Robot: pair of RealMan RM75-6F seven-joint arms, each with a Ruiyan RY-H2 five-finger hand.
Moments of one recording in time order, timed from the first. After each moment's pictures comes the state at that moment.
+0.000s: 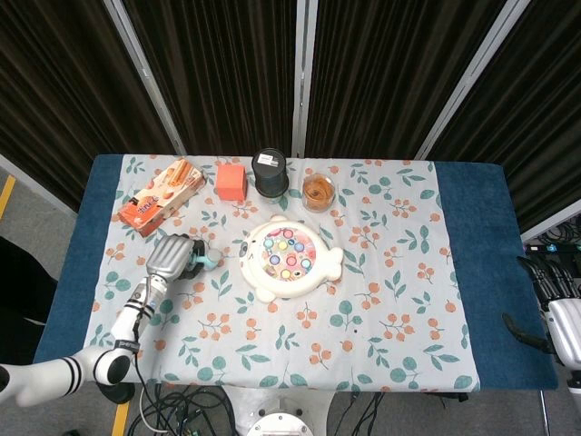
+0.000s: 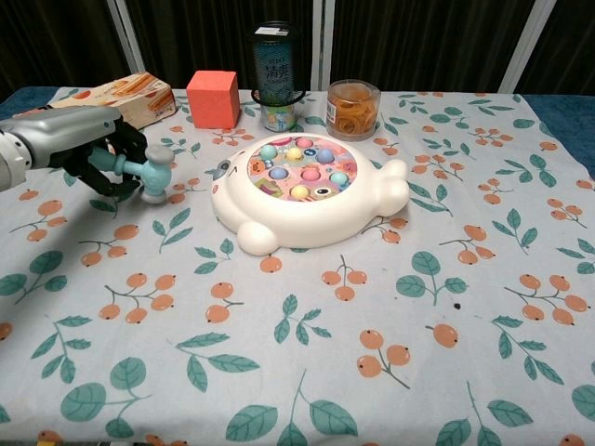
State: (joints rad) left arm -0.71 -1.57 -0.08 -1.30 1.10 0.98 0.15; right arm 0.08 -0.97 0.04 -1.57 -1.62 1.55 0.34
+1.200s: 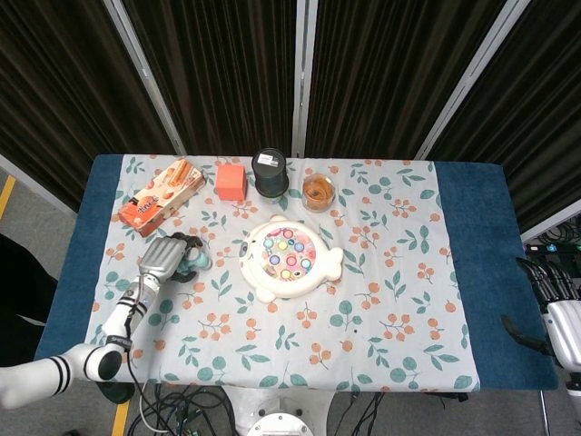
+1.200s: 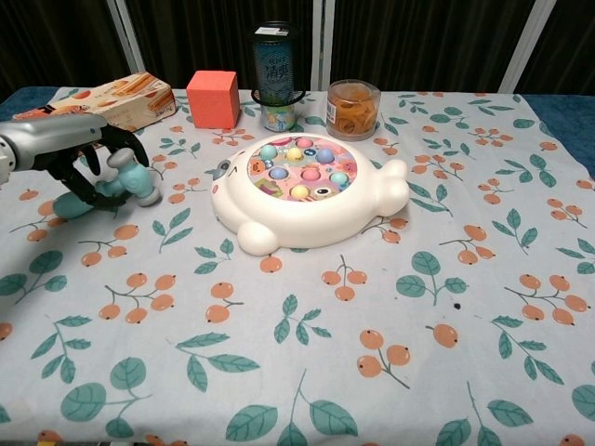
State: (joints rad) left arm -0.69 -1.51 -0.12 -1.34 1.05 0.86 0.17; right arm 0.07 -0.97 0.03 -1.59 -1.63 1.57 0.32
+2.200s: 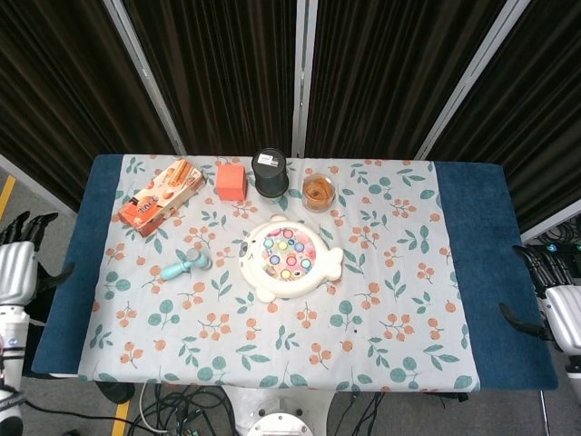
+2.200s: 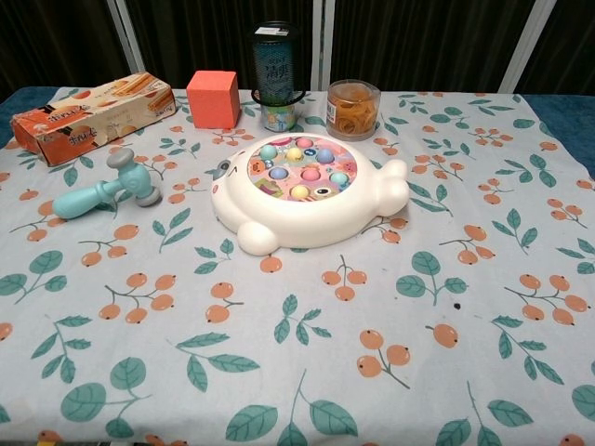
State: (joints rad) left arm -0.27 -1.09 -0.12 -1.68 1.19 1.45 0.04; right arm 0.13 -0.98 0.05 -1.51 -1.62 1.50 0.43
